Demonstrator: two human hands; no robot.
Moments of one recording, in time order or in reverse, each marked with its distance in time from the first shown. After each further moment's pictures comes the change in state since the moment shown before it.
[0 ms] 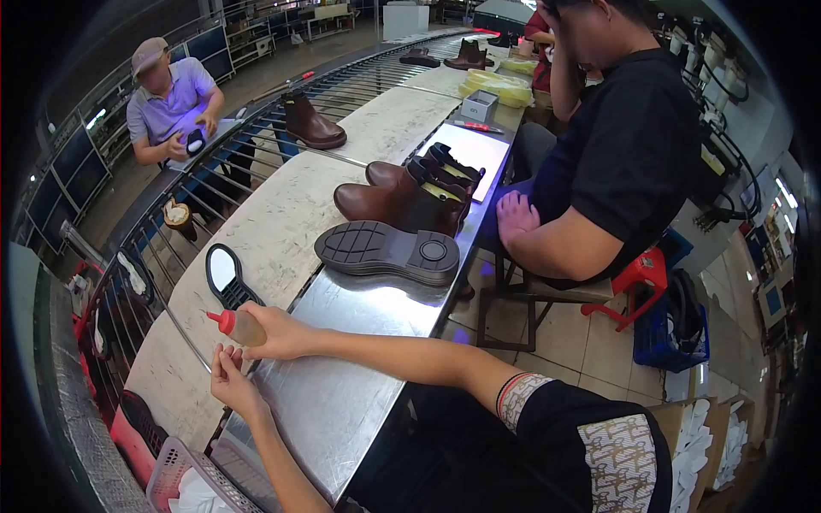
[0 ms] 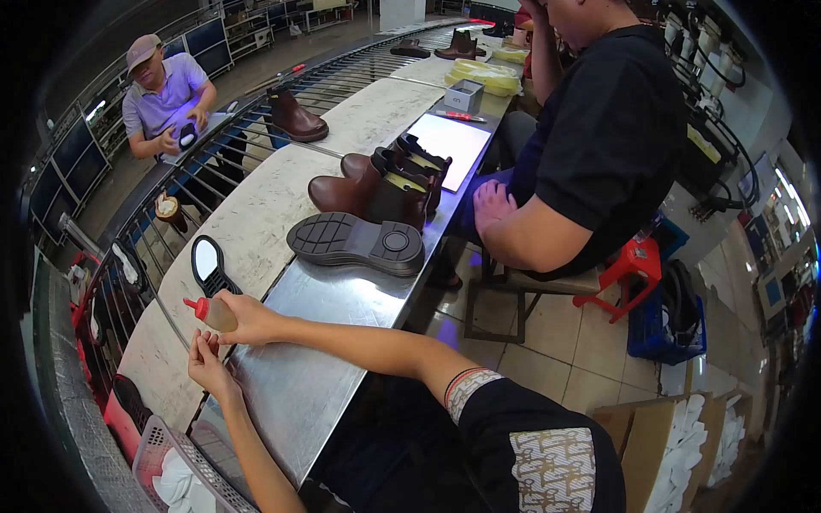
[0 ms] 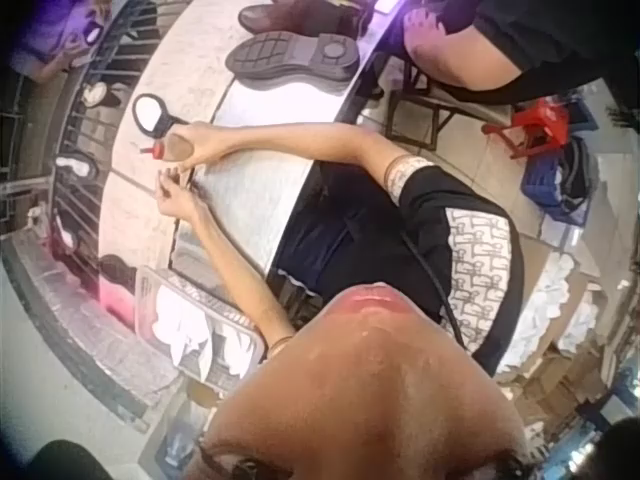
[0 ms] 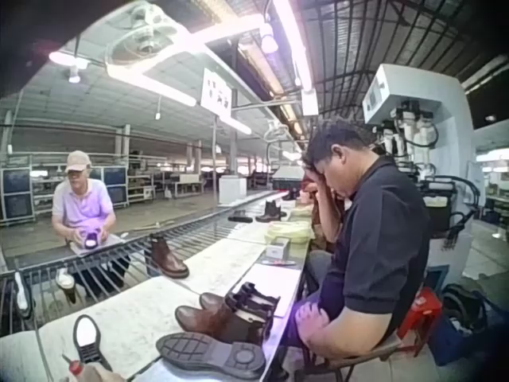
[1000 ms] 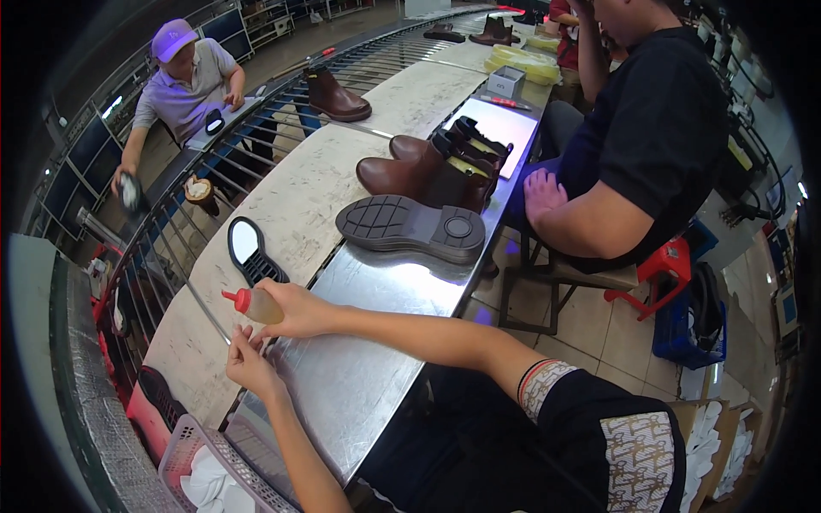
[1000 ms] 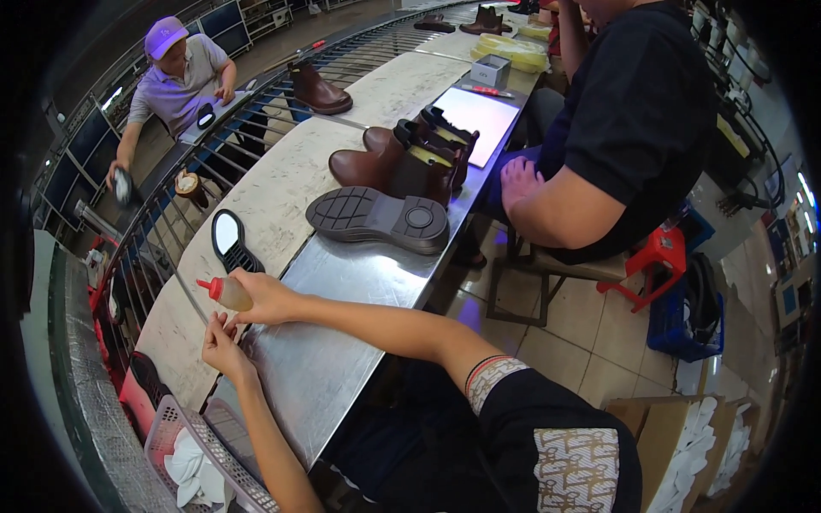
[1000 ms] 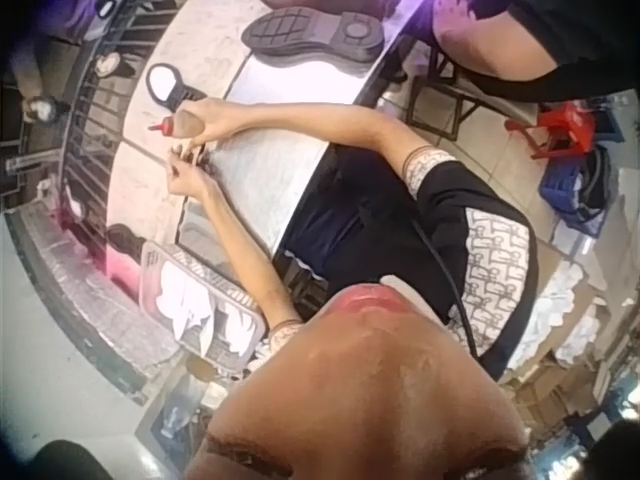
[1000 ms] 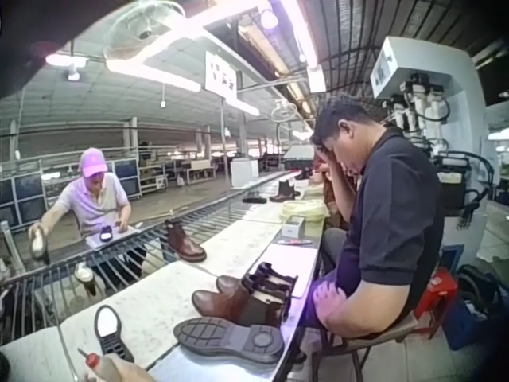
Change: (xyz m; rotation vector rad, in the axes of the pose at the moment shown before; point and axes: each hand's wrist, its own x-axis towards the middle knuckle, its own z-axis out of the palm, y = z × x) left_hand -0.007 0.011 -0.004 0.079 0.045 -0.007; right_hand 0.000 0.000 0.003 -0.075 0.003 -0.039
